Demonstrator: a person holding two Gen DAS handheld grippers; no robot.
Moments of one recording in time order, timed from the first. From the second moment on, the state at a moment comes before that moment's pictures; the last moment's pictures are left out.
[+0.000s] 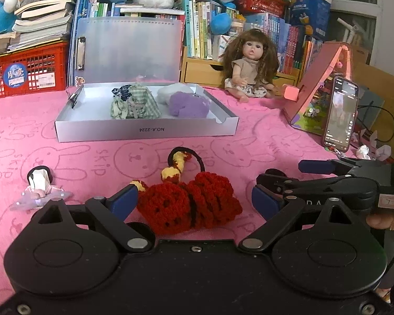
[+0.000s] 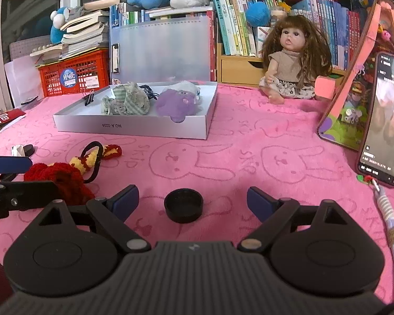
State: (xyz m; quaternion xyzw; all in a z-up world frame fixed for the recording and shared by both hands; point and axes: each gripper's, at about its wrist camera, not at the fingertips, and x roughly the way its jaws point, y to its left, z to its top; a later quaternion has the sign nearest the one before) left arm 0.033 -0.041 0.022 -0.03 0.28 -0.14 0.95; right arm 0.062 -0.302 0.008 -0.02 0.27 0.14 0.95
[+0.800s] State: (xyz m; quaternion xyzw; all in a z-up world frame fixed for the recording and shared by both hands) left arm 0.043 -0.042 0.013 -0.05 0.31 -0.11 0.94; right arm 0.060 -0.297 0.004 -0.02 0.27 0.15 0.95
